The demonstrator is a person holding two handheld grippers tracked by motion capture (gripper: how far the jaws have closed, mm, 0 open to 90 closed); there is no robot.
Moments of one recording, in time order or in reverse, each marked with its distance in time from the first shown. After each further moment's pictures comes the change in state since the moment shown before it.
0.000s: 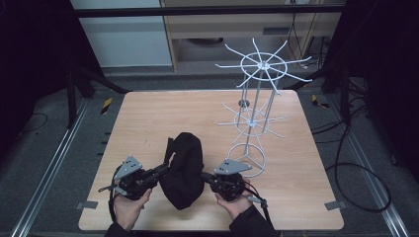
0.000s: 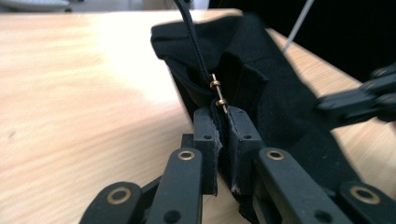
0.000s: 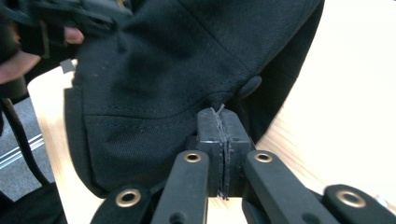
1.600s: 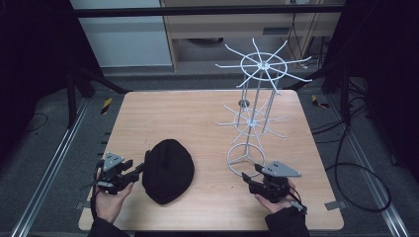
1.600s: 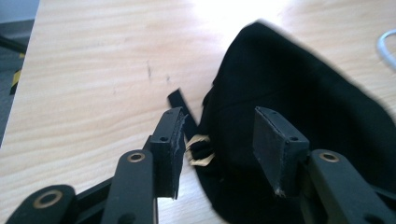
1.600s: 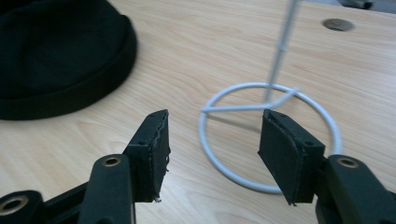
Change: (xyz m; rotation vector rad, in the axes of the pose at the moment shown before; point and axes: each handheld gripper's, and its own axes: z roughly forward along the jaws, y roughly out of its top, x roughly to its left) left arm 0.050 -0.005 -0.015 0.125 0.346 -0.020; right arm -0.072 -0.050 -0.074 -0.037 -0.283 0.064
